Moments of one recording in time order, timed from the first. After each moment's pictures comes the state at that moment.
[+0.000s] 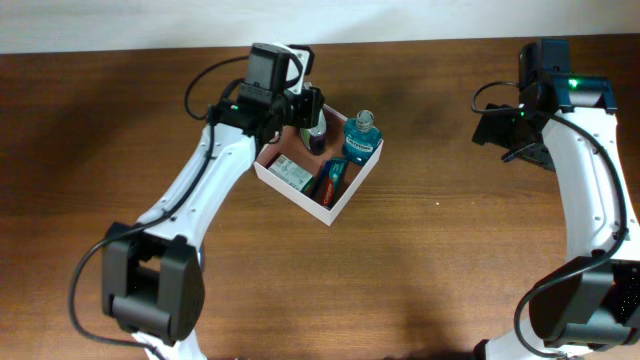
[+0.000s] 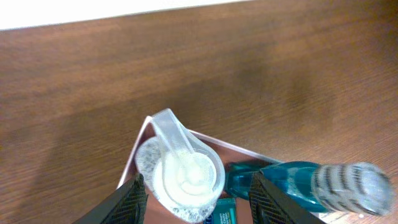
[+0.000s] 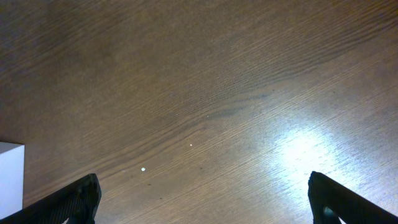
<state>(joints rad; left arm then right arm) -0.36 1.91 1.61 -0.44 0.18 -0.15 -0.11 1.76 1.69 -1.24 0.17 0.37</state>
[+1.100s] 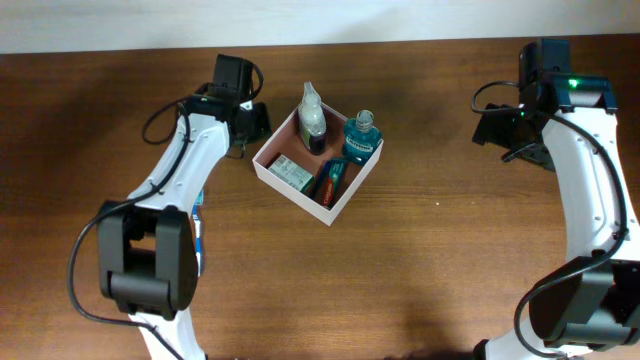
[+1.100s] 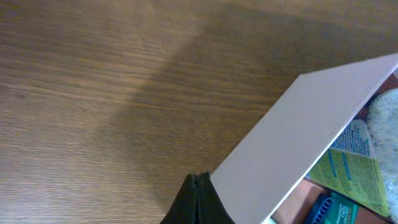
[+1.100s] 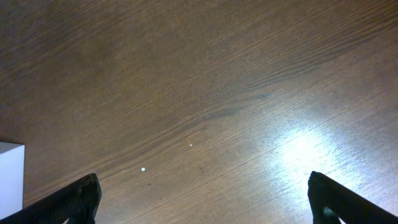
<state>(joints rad) -0.21 2.02 1.61 -0.69 0.02 -0.36 -0.11 1.76 1.69 -1.24 0.17 0.37</state>
